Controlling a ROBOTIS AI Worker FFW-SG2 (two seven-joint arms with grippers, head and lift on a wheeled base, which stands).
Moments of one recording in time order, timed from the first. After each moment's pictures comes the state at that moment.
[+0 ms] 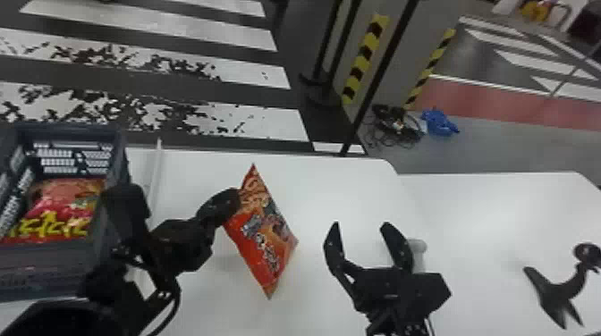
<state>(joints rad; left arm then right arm) 0.05 0.00 -0.33 -1.61 0.45 0.27 -0.31 0.53 0.00 -0.14 -1.86 -0.02 -0.27 0.04</state>
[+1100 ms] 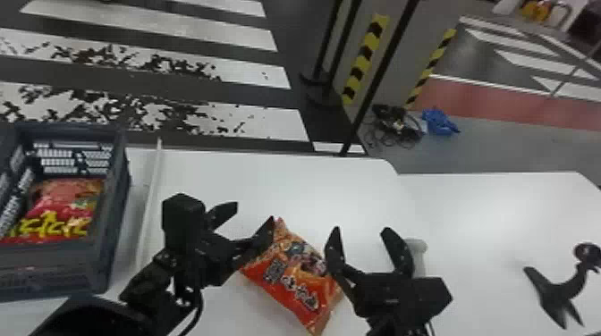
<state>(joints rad) 0.04 0.01 -0.47 -1.62 0.16 0.26 -0.23 0.55 0.00 -0.13 -1.86 -0.04 -0.27 0.04</state>
